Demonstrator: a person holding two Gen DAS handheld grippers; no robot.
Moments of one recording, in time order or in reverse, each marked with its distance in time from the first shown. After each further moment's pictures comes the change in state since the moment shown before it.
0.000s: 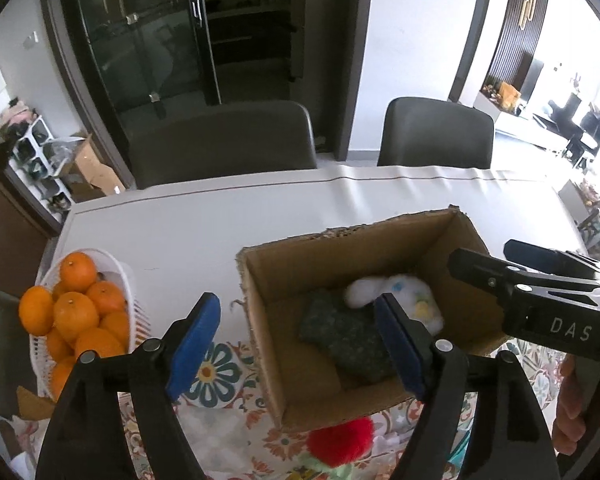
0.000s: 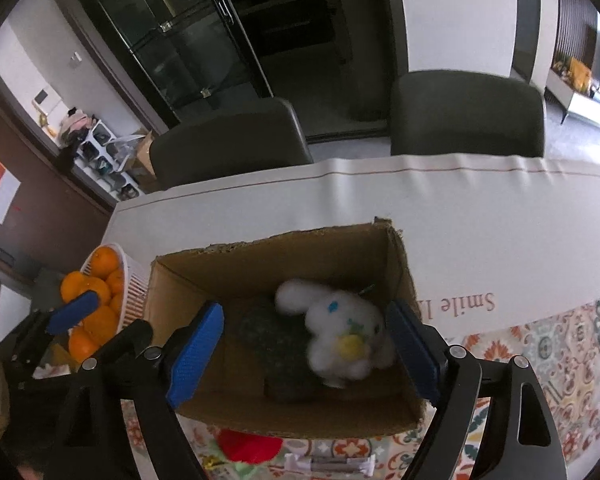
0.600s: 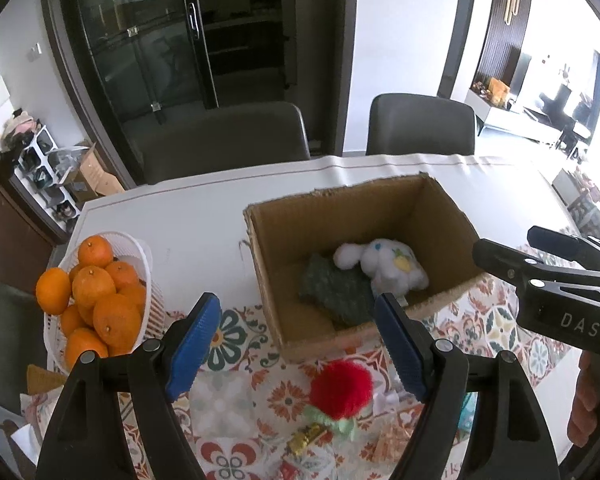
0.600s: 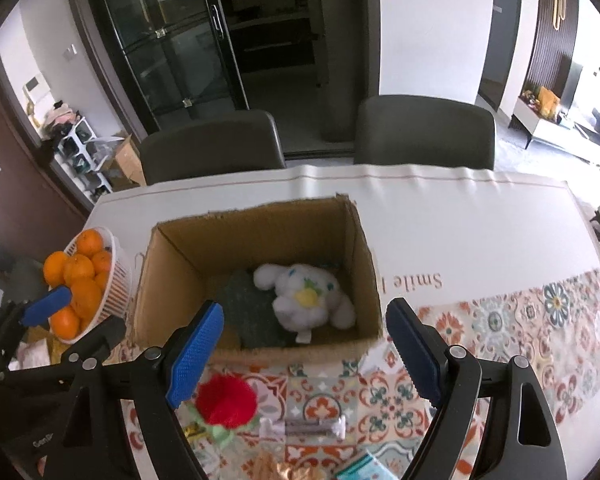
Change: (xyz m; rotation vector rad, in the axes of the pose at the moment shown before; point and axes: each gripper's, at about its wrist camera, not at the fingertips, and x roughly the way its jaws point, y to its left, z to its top) left arm -0.047 -0.007 -0.050 0.043 -0.025 -0.003; right arm -0.061 0.017 -0.046 -0.052 -0.094 -0.158
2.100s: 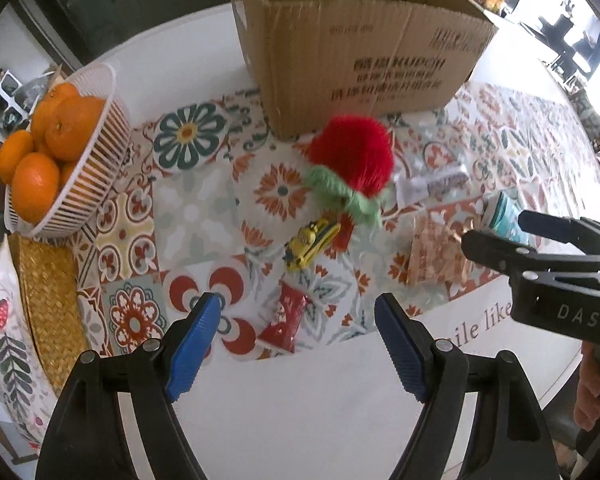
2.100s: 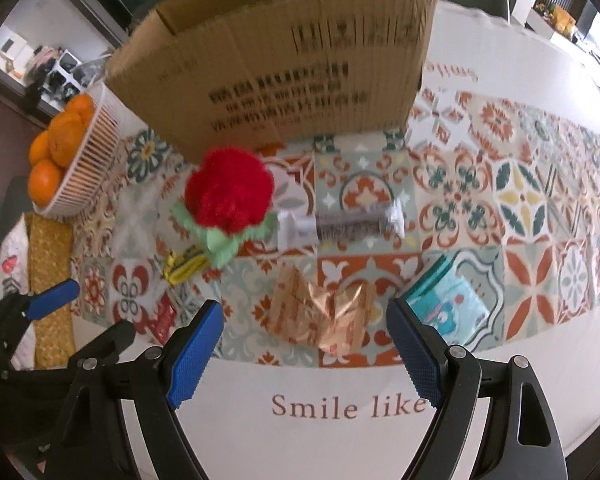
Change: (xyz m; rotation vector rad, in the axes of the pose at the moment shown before) left arm 0.037 0.010 -0.171 0.063 0.399 -0.053; right arm 0.041 0.023 -0.177 0.065 0.374 0.038
